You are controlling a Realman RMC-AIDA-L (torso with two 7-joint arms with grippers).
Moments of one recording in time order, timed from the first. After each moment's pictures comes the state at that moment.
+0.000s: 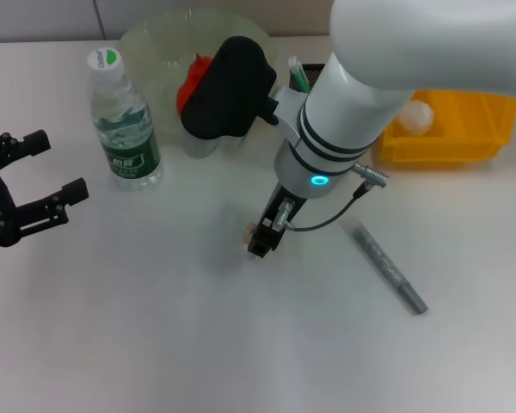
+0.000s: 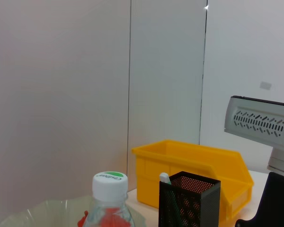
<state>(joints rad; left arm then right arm) -0.22 -1.98 0.75 0.67 1.61 1.64 -1.08 1.10 2.09 -2.04 -0.83 -2.32 -1.12 2.80</state>
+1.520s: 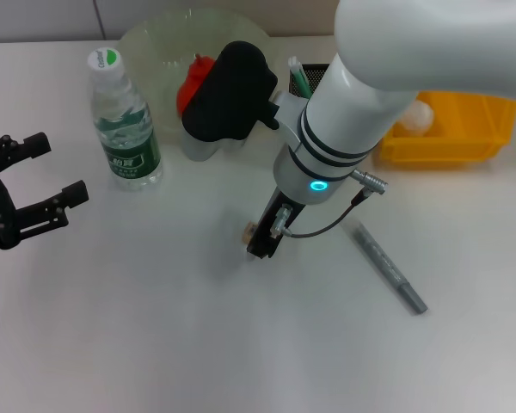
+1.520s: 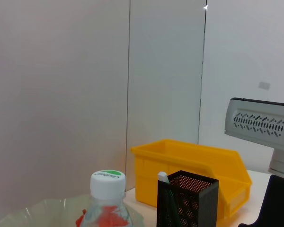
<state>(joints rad) -0.22 -1.98 0.75 0.67 1.61 1.64 -1.08 1.09 2.09 -2.04 -0.82 -2.29 -1.12 2.79</state>
